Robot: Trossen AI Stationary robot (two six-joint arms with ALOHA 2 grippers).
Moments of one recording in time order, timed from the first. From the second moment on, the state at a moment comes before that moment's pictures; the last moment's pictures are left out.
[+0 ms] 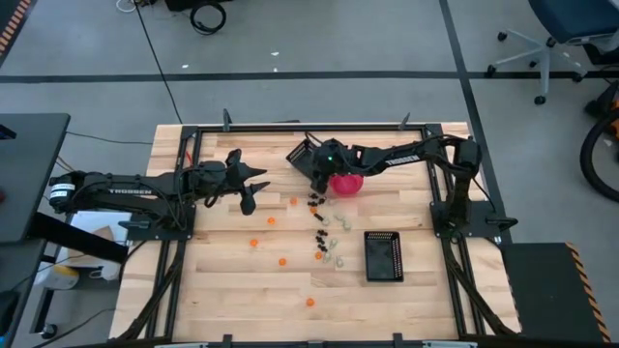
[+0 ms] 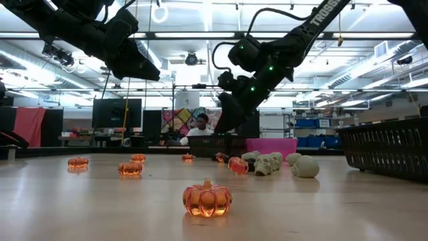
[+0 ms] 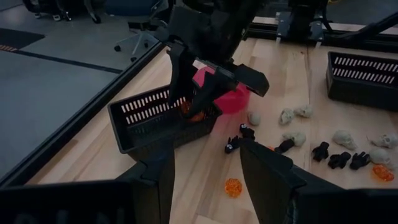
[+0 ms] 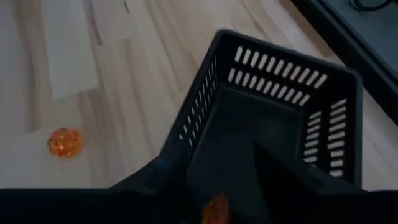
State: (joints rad) left arm 0.15 0.88 0.45 0.08 -0.20 -0.04; right arm -0.32 1.86 1.09 0.04 0.11 0.01
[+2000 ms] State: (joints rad) left arm 0.15 0.88 0.45 0.11 -0.20 -0.03; right arm -0.08 2.11 1.14 0.28 0.09 -0.04
